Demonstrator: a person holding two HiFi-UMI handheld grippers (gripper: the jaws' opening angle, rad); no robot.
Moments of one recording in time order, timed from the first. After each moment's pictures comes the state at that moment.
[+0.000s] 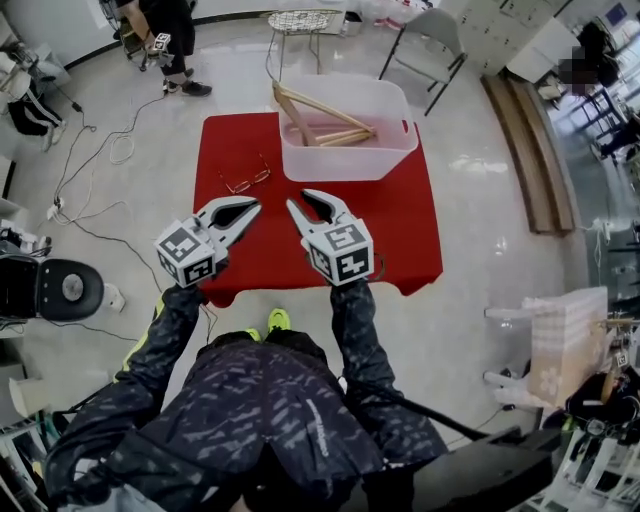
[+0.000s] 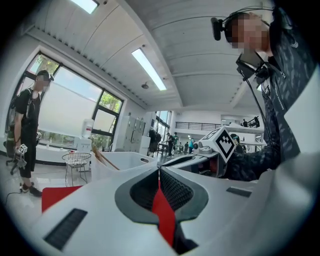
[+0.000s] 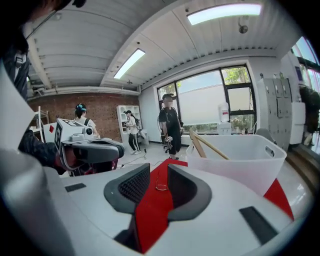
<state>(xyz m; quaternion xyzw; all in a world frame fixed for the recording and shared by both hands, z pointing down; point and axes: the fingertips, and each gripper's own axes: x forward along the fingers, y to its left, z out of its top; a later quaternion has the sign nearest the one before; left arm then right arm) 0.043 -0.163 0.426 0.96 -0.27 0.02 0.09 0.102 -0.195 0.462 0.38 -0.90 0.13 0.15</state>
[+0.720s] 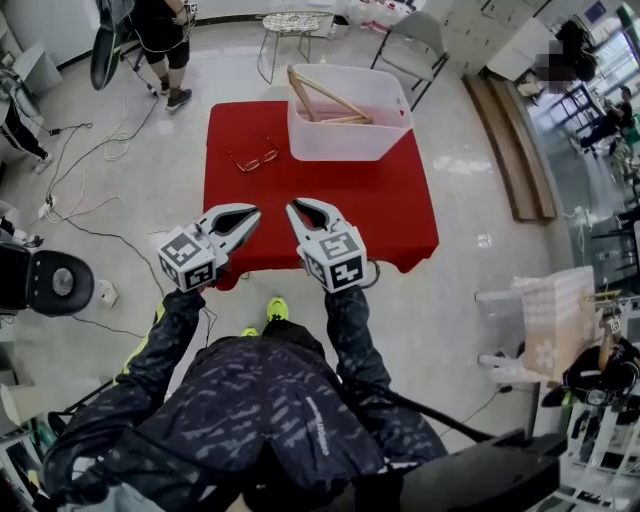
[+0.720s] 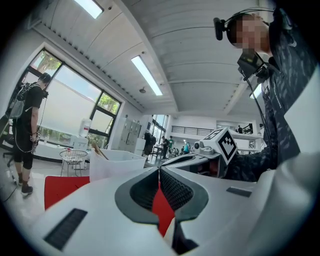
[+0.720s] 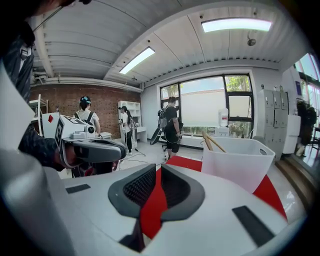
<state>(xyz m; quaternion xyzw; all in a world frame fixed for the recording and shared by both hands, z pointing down) -0.011 -0.048 0.426 0.96 -0.24 -0.01 0.10 0.044 -0.078 0.454 0.40 -0.89 0.09 0.17</state>
